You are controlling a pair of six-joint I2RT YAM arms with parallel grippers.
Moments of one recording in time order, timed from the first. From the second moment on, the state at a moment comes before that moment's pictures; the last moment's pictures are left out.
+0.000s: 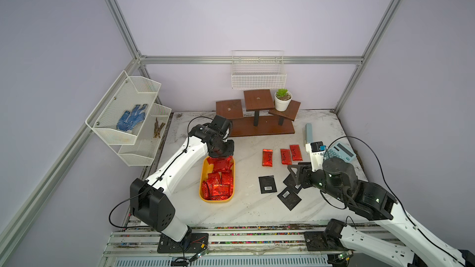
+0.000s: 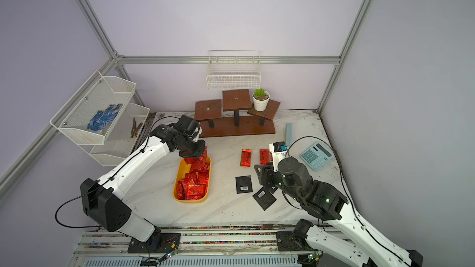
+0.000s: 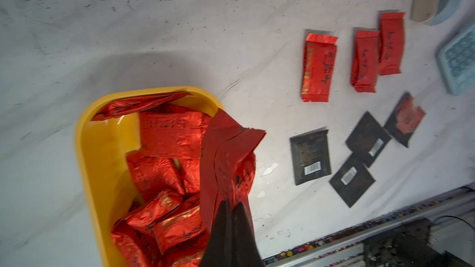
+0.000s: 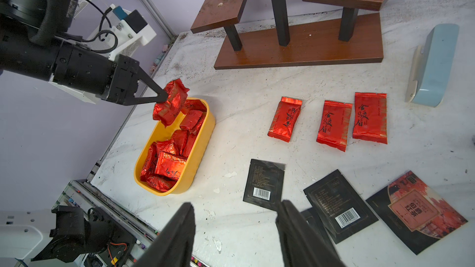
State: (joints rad) left arm -0.47 1.57 1.52 -1.06 0.11 -0.47; right arm 0.83 0.74 1.03 -0.79 0.22 0.55
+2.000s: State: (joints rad) left arm -0.59 1.82 1.65 -0.85 -0.02 -0.58; right arm 0.83 0.68 0.96 -0.88 0.15 0.62
